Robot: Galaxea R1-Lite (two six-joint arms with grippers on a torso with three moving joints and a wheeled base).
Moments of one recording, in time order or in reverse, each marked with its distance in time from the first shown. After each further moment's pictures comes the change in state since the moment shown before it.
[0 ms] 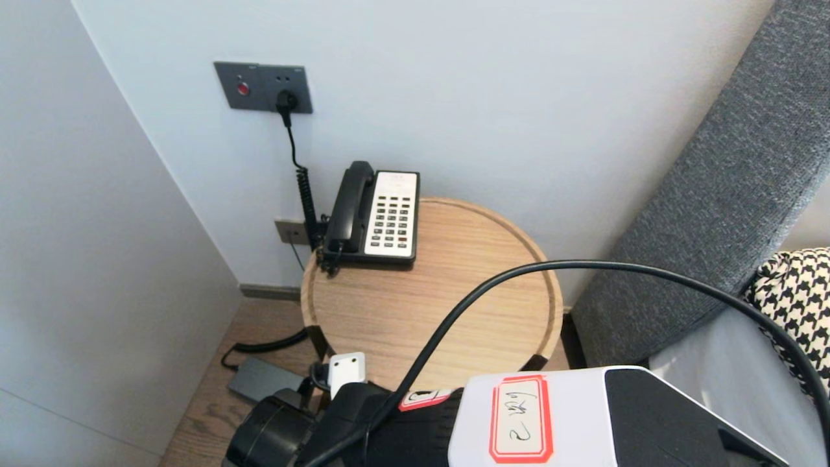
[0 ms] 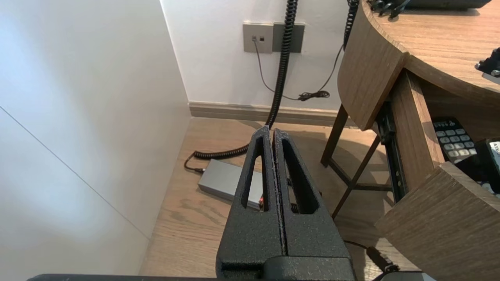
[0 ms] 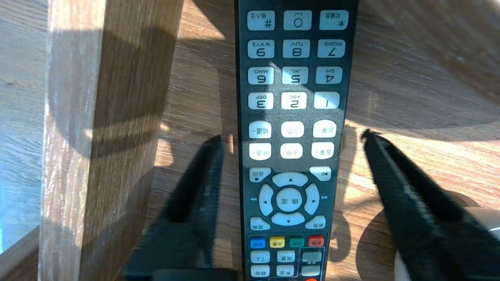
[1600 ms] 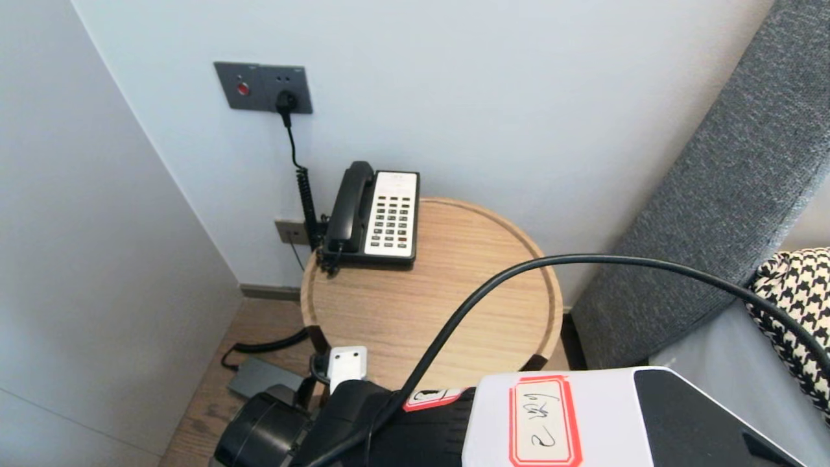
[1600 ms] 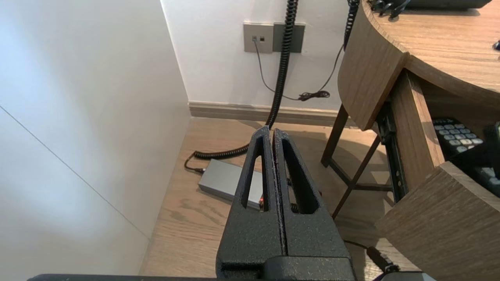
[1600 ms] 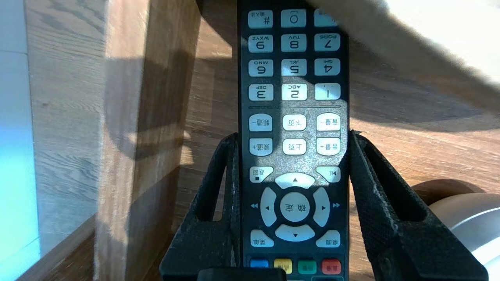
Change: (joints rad) left arm 0.000 0.000 0.000 0.000 0.000 0.000; right arm 0.011 -0.019 -0.014 0.000 -0.015 0.073
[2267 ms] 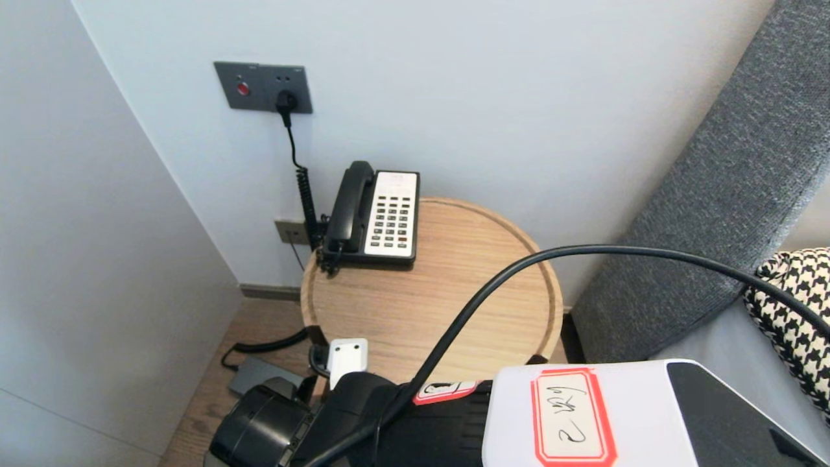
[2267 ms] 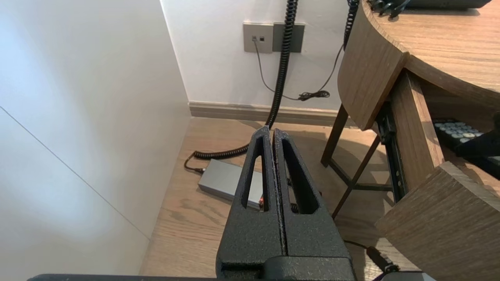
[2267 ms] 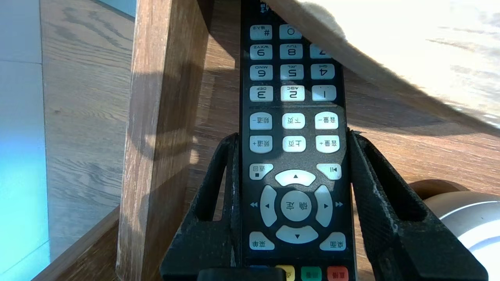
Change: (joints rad) left arm 0.000 0.000 0.000 0.000 0.000 0.000; right arm 0.004 -0.029 -0.001 0.002 -0.018 0.001
